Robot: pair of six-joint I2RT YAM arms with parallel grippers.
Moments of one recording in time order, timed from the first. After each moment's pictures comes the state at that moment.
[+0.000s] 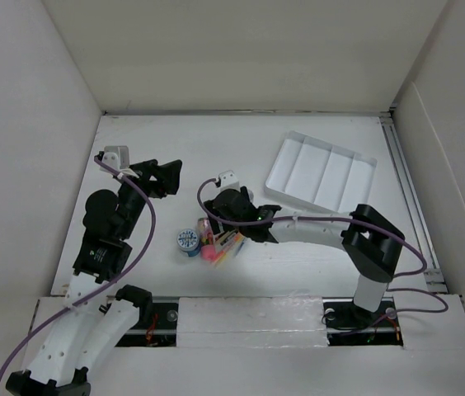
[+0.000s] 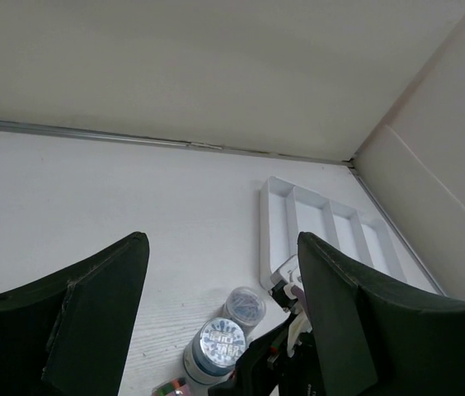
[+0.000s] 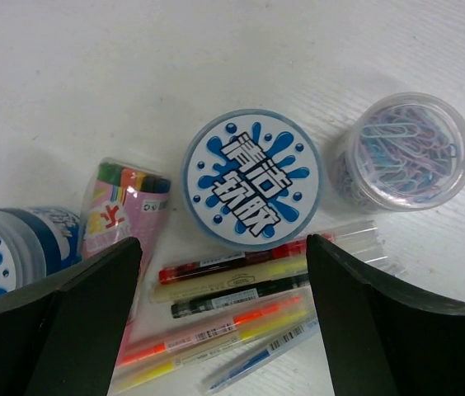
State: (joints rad) left arm -0.33 0.62 0.77 -0.05 0.00 -0.41; right arm 1.05 1.79 1.18 -0.10 0.42 0.43
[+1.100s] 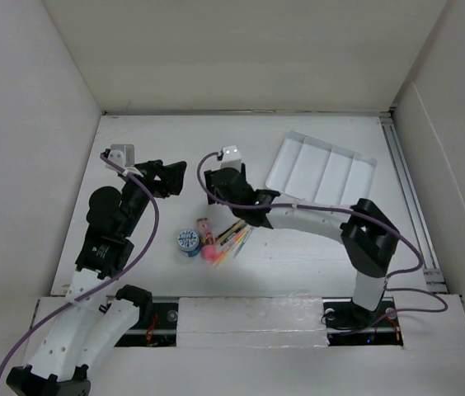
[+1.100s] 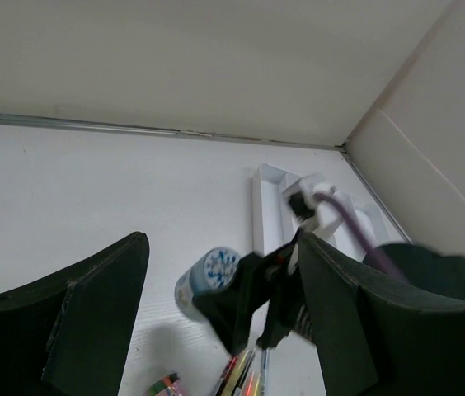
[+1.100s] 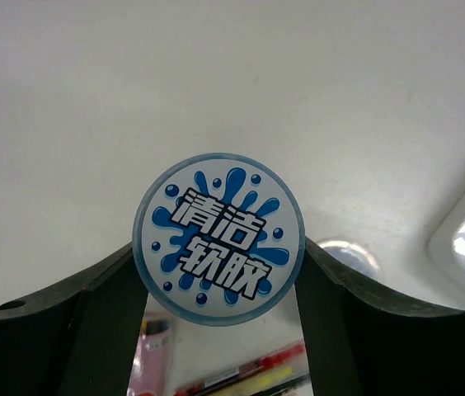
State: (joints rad) left arm -0.33 0.65 0.77 -0.04 0.04 -0.41; right arm 1.00 1.86 1.34 -0.02 0.57 0.41
